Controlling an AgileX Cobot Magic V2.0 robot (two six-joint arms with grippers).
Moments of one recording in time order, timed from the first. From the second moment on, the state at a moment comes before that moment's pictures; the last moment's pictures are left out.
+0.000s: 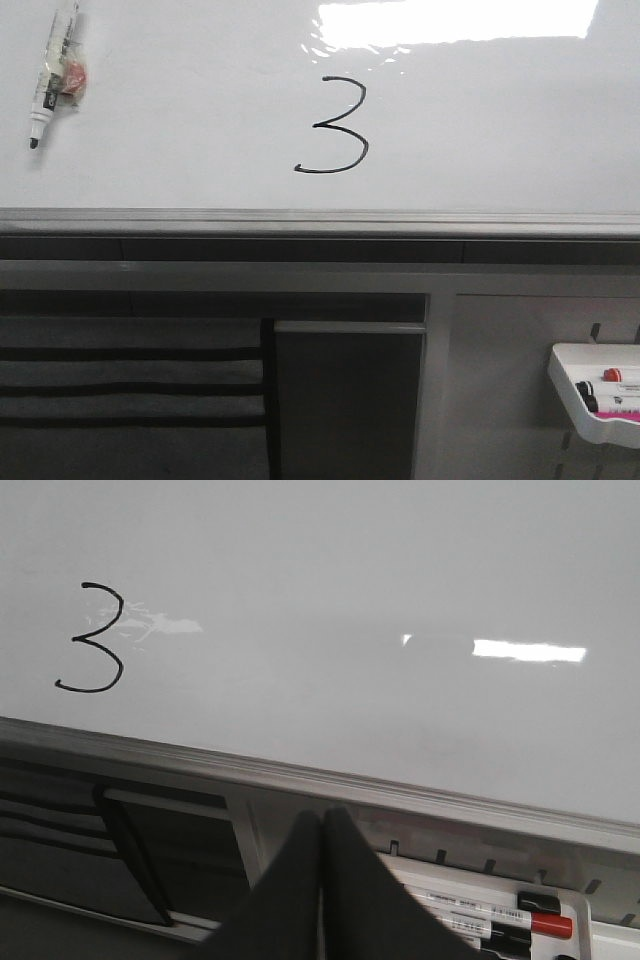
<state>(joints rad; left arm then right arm) 0.10 0.48 -0.09 -0.75 0.31 0.77 0.18 0.39 -0.52 0.03 0.52 -0.02</state>
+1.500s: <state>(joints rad) -0.08 -0.01 0.00 0.04 0.10 -0.03 0.18 0.39 -0.52 0.03 0.52 -0.02</state>
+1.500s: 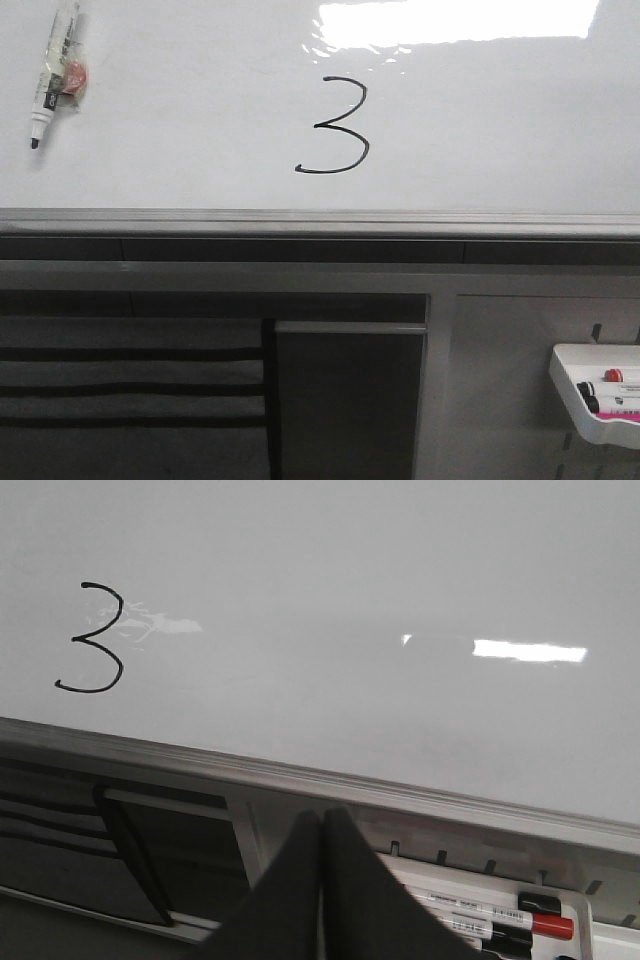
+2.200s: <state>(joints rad) -0.08 -0.01 0.00 0.04 0.10 -0.03 0.18 0.38 -0.52 0.03 0.52 -0.02</state>
